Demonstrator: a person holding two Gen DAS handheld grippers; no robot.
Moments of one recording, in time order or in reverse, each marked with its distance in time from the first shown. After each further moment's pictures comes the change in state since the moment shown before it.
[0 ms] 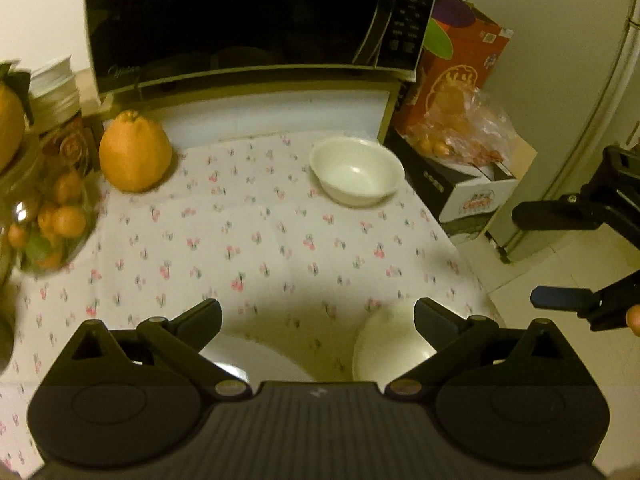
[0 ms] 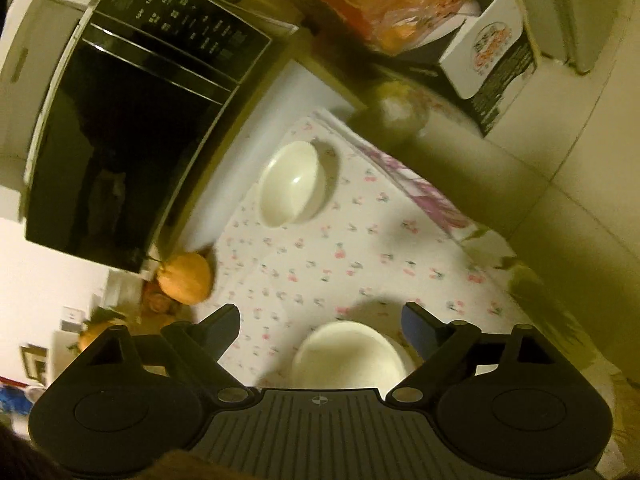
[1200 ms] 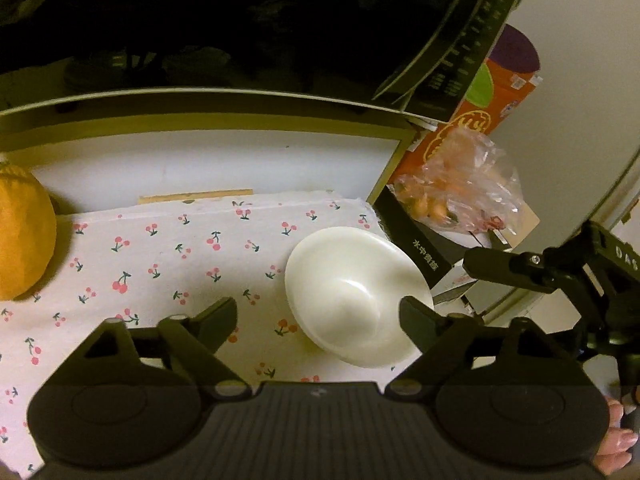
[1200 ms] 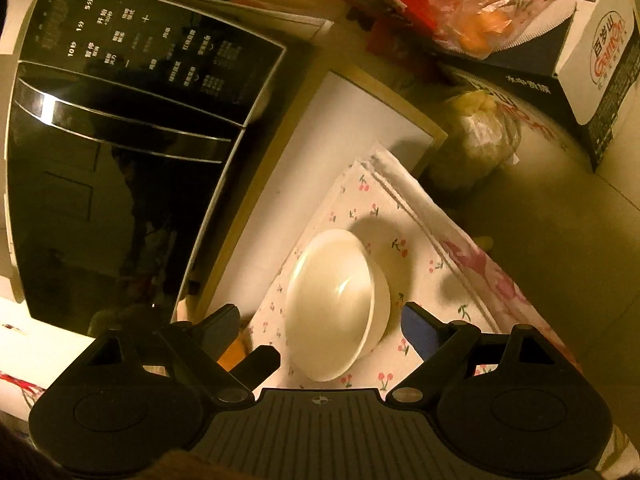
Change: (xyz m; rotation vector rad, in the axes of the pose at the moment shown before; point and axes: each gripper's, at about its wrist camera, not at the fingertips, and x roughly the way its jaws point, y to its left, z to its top) left arm 0.132 0.031 0.096 -0.093 -0.032 -0.193; right arm 0.134 -0.013 0.109 0.000 0.000 0.218
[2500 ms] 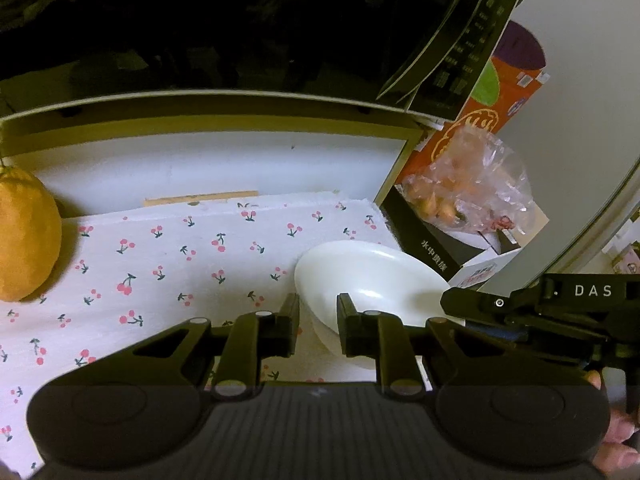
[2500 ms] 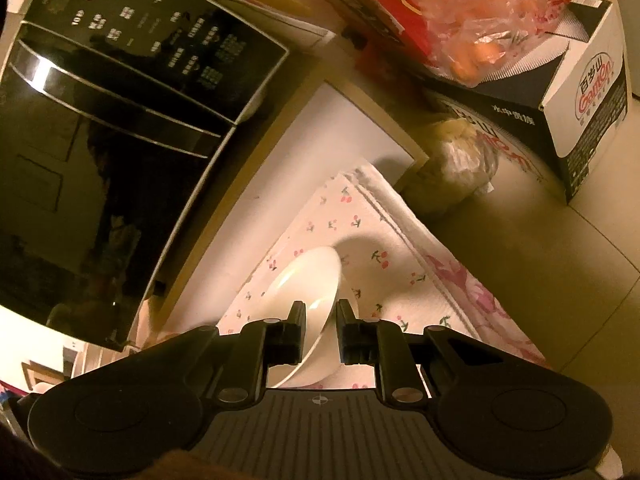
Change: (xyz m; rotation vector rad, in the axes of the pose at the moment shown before) left arm -0.002 -0.006 0.000 0.018 -0.008 0.039; right arm -0.002 0.019 -0.011 -0.094 -0.055 -0.115
